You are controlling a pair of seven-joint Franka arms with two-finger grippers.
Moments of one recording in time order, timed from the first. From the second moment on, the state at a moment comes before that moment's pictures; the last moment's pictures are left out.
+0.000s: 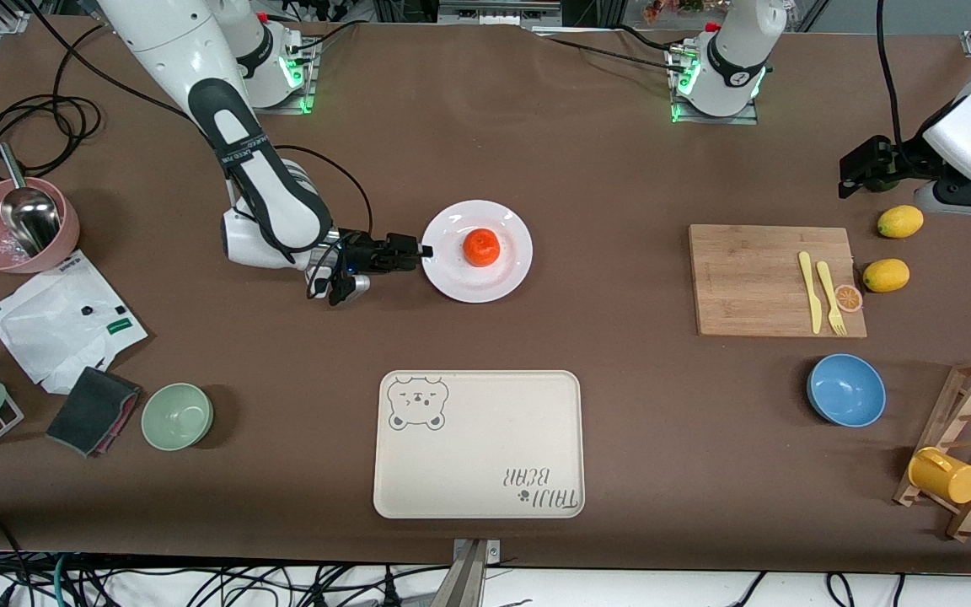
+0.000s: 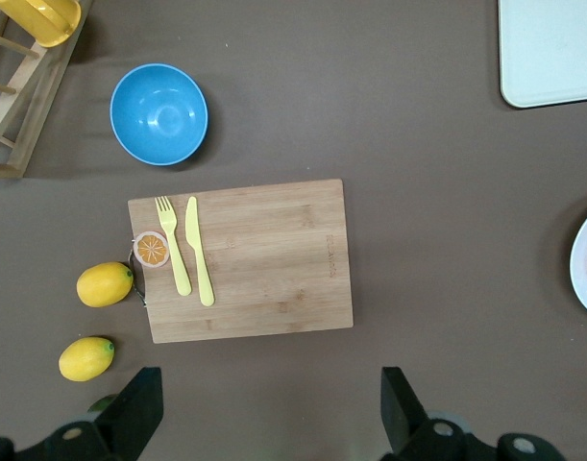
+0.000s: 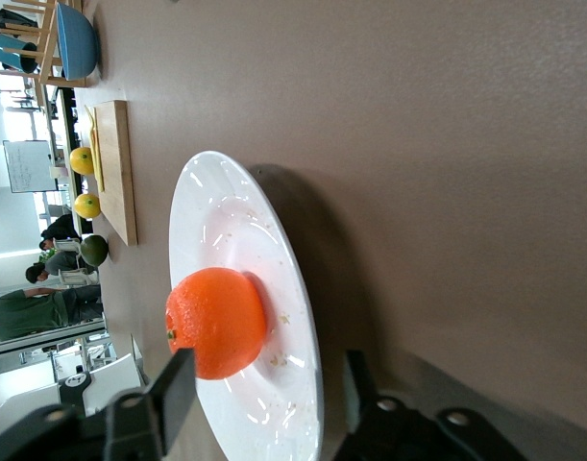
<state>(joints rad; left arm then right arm) -0.01 -0.03 -0.05 -1.64 0.02 1.52 0.04 0.26 0.54 0.19 -2.12 1.42 2.30 -0.90</state>
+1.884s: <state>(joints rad) -0.02 -0.03 -0.07 -1.63 0.02 1.52 0.04 0.29 0.59 0.20 -2.12 1.52 2.34 -1.01</state>
